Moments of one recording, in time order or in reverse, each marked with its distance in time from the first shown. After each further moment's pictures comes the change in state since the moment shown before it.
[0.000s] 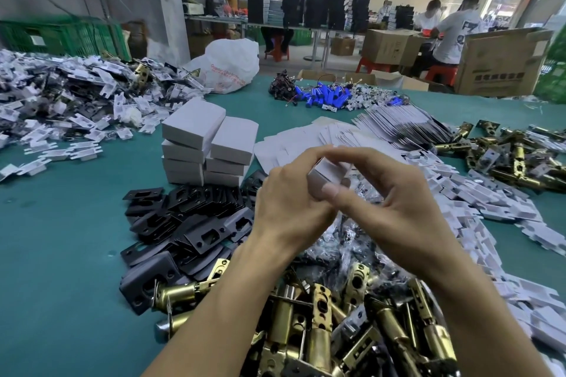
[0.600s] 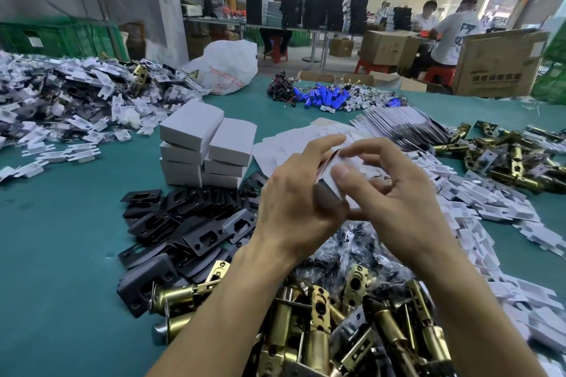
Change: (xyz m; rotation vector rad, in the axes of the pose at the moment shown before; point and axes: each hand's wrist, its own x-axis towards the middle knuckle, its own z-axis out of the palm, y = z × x) left_hand -0.003 0.001 0.005 -0.071 0.067 0.191; right_hand 0.001 -0.004 0.003 0.189 0.110 0.241
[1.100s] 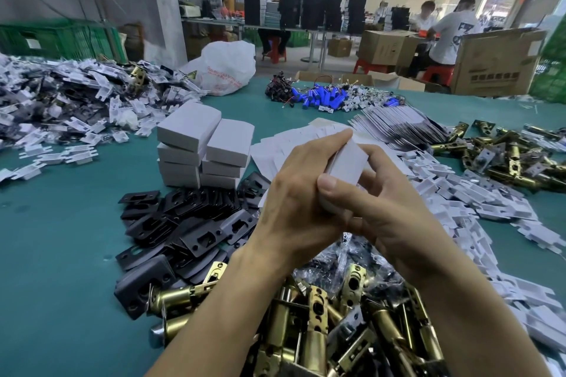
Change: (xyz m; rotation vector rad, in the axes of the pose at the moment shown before) left_hand 0.001 0.007 -0.004 0.061 -0.025 0.189; right_hand -0.002 -0.002 0.005 0.447 -0.160 0.226
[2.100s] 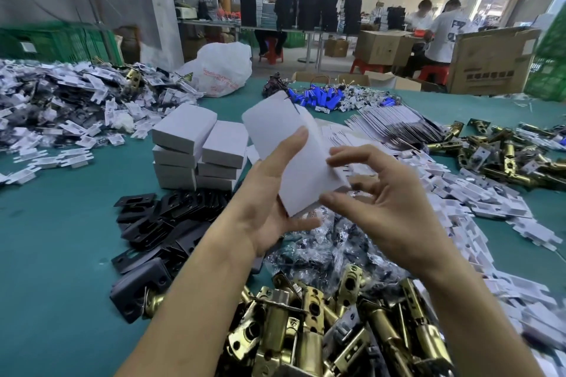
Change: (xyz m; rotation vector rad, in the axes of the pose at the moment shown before) left_hand 0.019 0.005 -0.027 -0.877 -0.145 -1.114; right_hand 0.003 0.003 -0.016 -0.432 0.035 -0.292
